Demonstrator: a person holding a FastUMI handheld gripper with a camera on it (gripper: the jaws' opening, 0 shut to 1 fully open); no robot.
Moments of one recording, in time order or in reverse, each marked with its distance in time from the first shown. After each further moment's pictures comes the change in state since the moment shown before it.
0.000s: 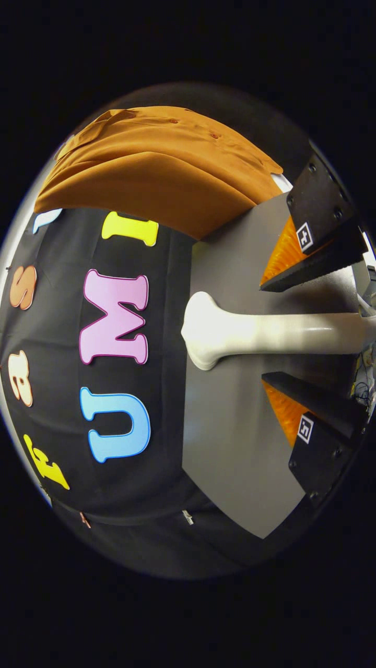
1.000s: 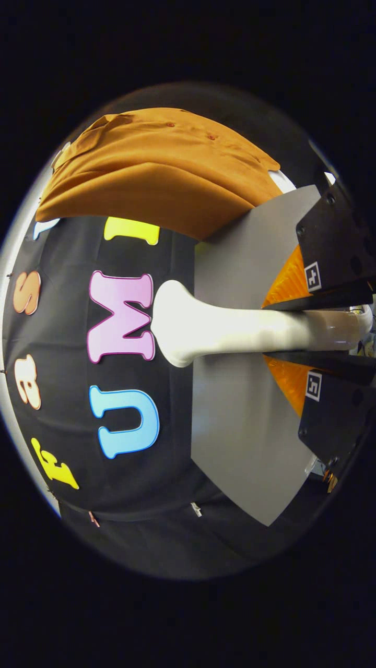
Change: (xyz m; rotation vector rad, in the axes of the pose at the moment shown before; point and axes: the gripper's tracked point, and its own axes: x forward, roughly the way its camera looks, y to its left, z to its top) arm -0.041 0.004 0.020 0.043 -0.086 0.031
